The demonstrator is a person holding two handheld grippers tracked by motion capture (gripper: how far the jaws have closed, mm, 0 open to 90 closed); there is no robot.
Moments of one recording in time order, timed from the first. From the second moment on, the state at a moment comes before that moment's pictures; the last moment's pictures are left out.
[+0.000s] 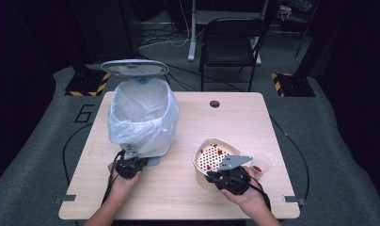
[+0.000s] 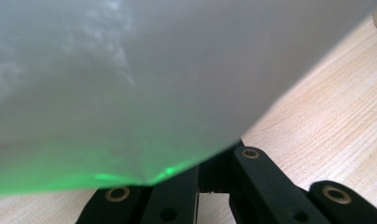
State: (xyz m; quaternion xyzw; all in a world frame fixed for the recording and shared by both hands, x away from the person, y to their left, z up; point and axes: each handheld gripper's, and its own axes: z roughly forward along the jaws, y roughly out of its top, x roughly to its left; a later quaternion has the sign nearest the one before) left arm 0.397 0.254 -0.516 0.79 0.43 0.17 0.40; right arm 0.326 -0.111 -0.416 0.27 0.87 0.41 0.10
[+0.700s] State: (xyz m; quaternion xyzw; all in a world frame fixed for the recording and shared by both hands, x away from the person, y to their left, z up) left arm 0.397 0.254 -0.516 0.79 0.44 0.17 0.40; right arm 0.323 -0.137 -0.394 0.31 0.83 0.45 0.12
